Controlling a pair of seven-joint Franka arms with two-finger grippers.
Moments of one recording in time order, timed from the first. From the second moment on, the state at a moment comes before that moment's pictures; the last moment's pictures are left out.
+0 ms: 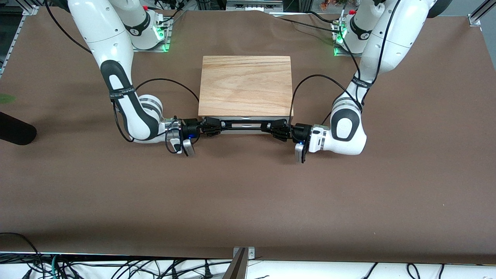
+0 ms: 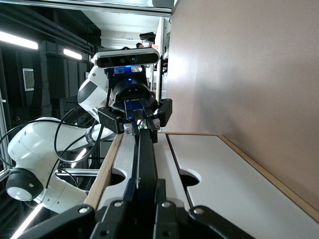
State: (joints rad) left arm -0.24 0.72 -0.12 -1.75 -1.46 1.84 0.99; right arm 0.33 0.69 0.01 -1.87 1.69 1.78 -1.05
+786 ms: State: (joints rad) left arm -0.22 0.82 -0.12 -1.58 -1.46 1.84 0.97; right arm 0.33 0.72 0.00 -1.76 1.69 1.85 -0.97
